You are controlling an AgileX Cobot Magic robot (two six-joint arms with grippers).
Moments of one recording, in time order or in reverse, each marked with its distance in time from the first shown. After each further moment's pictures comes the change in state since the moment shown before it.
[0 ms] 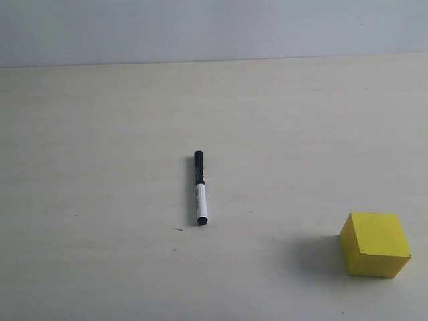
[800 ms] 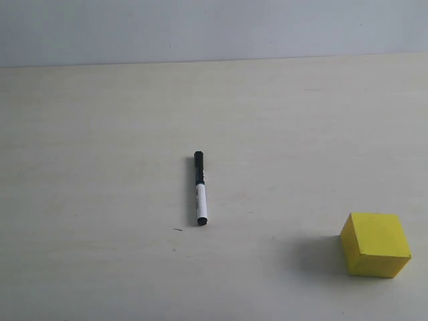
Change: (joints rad) left arm 0.061 -0.006 0.003 0.021 0.014 0.208; right arm 0.000 0.000 0.000 0.000 0.000 0.000
